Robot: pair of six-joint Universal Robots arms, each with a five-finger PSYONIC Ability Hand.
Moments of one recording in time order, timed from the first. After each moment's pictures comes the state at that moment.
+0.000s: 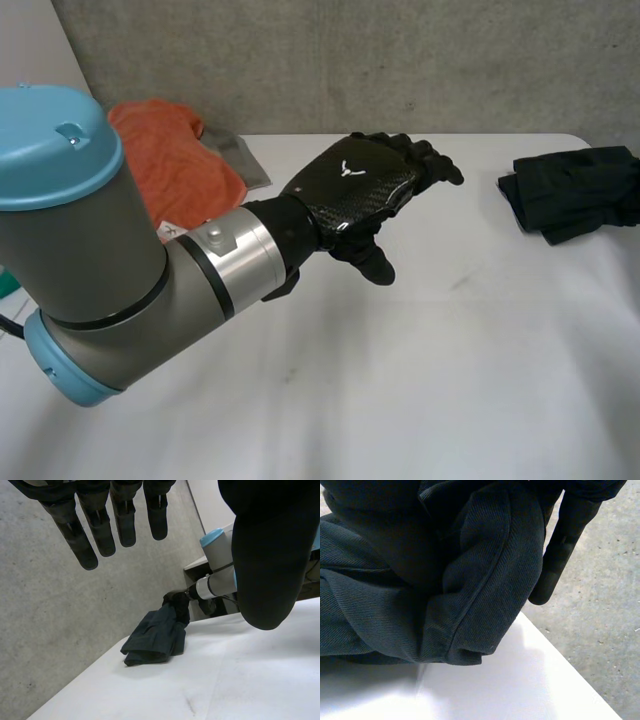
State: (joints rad) left arm 4.04 -1.88 -1.32 3.20 -1.06 3.24; right arm 1.35 -0.22 0.18 0.15 1.32 3.27; left_hand 0.33 0.34 0.34 0.34 0.17; right_hand 0.95 1.09 0.97 1.18 0.92
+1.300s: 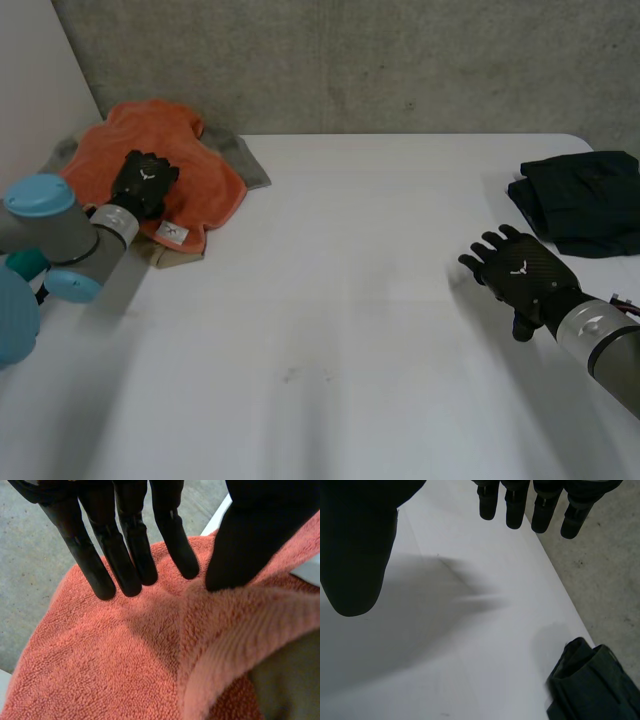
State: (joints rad) left arm 4.64 -2.71 -0.74 3.47 -1.19 3.78; right arm 1.64 -1.24 1.90 -0.29 1.09 2.25; left_hand 1.02 1.01 1.00 1.01 0.82; right_hand 0.23 0.21 0.21 0.21 0.05
